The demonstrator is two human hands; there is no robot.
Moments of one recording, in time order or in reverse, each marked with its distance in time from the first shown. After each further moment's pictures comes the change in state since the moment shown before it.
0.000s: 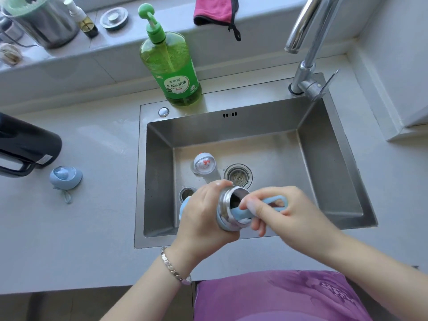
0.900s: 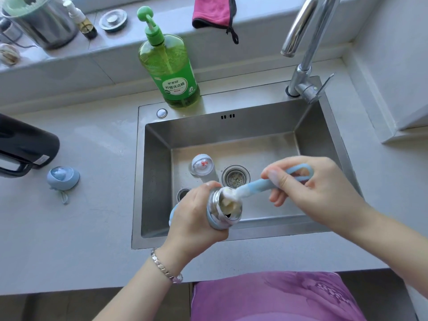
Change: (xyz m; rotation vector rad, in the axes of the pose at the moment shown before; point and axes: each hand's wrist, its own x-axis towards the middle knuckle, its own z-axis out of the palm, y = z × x) left_hand -0.002 -0.003 -0.008 -0.022 -0.094 -0.187; right_hand 0.005 -0.016 -0.032 -0.067 0.191 -0.146
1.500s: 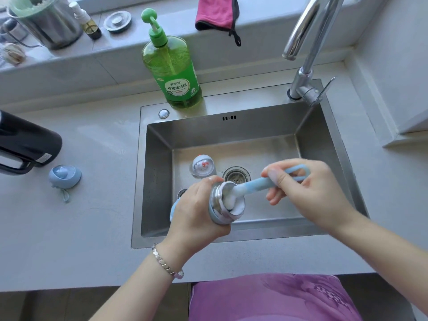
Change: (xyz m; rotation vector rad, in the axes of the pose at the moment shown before) left_hand 0.007 0.010 -0.002 0.028 0.056 0.020; right_hand 0.005 0.011 0.009 0.116 0.078 0.049
